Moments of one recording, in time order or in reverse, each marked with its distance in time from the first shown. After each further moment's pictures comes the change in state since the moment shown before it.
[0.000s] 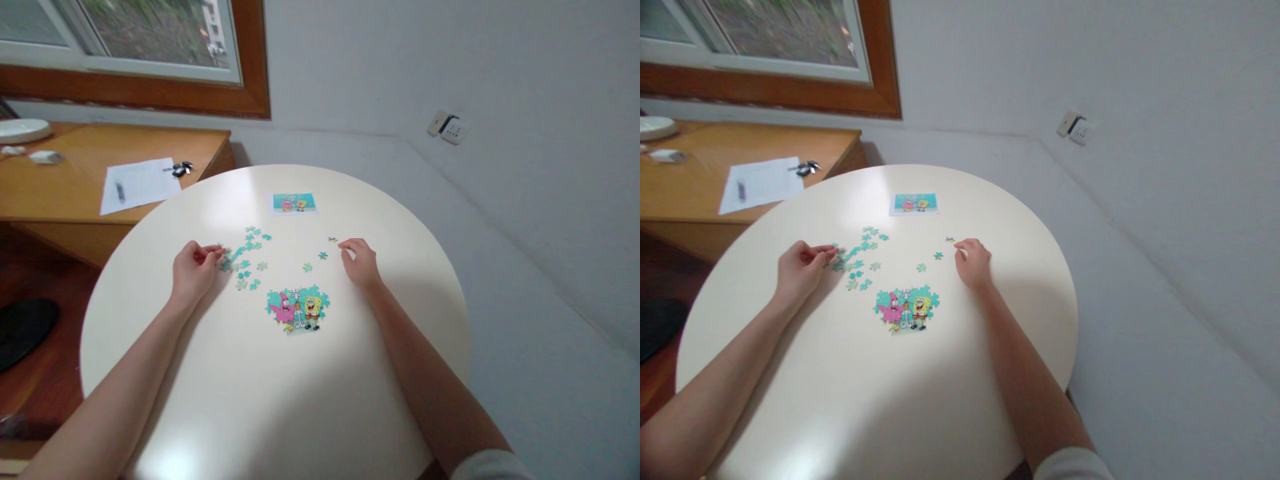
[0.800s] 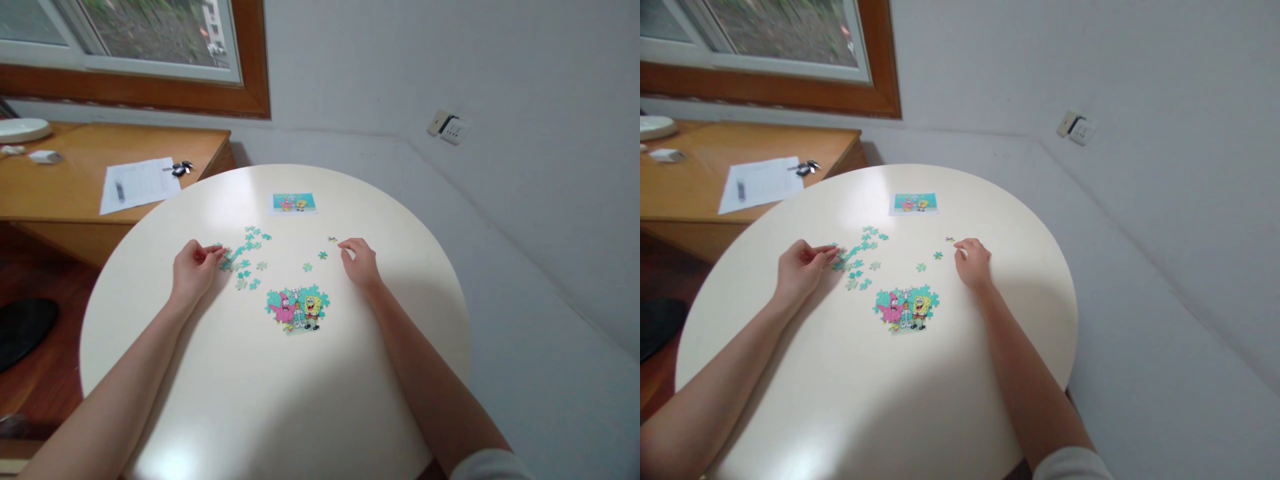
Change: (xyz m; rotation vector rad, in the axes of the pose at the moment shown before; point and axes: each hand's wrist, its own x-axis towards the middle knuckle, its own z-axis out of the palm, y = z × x) left_hand 0.003 -0.005 -0.002 -0.045 -0.023 -0.046; right_hand 0.000 0.000 0.000 -0.007 -0.025 0.010
